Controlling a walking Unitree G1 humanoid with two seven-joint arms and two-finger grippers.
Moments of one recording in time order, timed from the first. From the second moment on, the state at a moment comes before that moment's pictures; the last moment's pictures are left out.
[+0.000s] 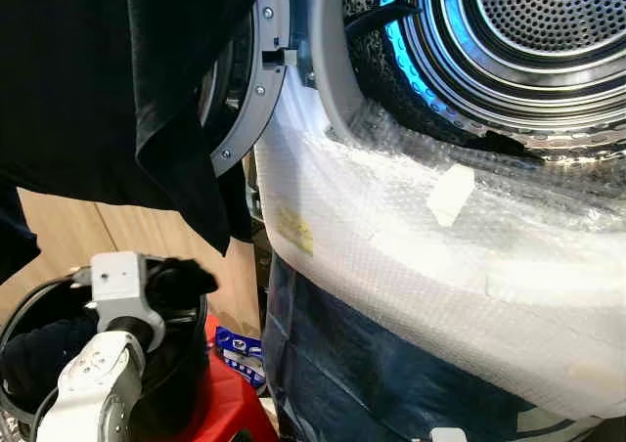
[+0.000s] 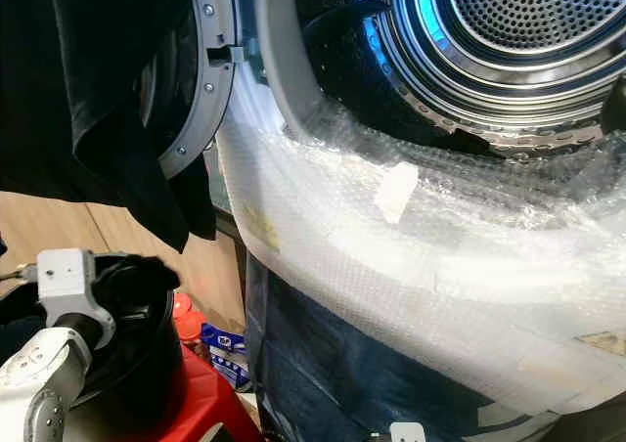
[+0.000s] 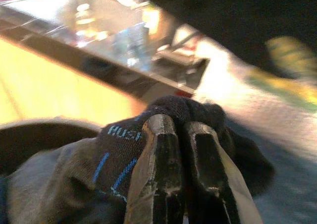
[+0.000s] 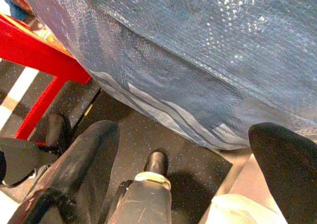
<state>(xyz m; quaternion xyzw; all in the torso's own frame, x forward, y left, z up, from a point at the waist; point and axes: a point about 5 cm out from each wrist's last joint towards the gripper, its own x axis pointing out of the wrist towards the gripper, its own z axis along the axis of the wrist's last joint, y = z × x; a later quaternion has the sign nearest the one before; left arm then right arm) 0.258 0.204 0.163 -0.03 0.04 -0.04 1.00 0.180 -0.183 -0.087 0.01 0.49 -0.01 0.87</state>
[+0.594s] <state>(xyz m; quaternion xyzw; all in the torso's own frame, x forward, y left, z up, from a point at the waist) 0.234 0.142 0.149 -0.04 0.14 -0.41 0.90 0.183 -0.177 -0.087 0.01 0.49 0.01 0.87</state>
